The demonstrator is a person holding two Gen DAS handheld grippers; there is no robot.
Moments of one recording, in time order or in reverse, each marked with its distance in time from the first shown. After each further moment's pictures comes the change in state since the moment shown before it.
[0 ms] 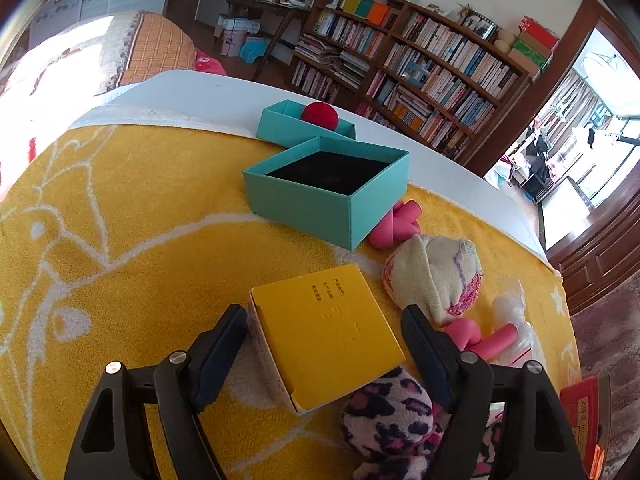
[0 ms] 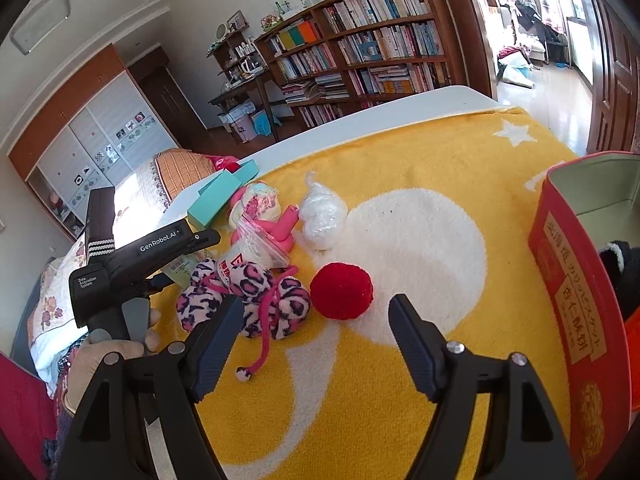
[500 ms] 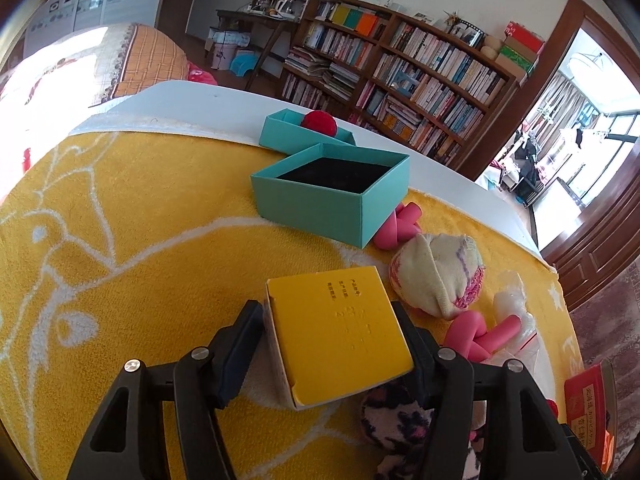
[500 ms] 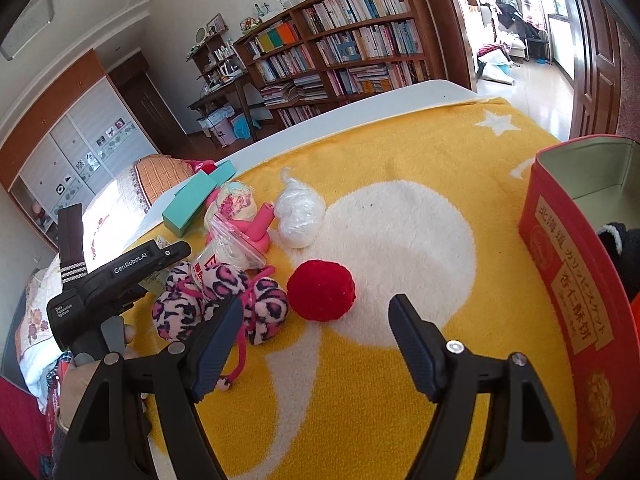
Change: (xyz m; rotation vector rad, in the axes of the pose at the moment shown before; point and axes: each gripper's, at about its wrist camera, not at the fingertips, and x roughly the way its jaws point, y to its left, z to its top) left arm -0.003 0.011 -0.005 0.018 -0.053 -0.045; right arm 0.016 -0.009 0.000 0.038 -0.003 -0.078
